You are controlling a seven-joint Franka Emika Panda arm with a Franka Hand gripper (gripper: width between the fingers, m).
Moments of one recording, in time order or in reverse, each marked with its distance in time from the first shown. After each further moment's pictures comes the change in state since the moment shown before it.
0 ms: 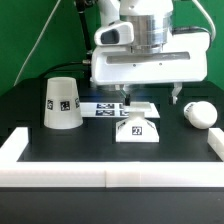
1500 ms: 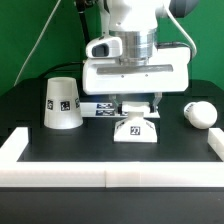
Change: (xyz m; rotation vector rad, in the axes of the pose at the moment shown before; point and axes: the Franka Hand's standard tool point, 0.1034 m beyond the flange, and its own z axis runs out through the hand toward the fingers) arm -0.027 0.025 0.031 -0.019 0.028 -0.051
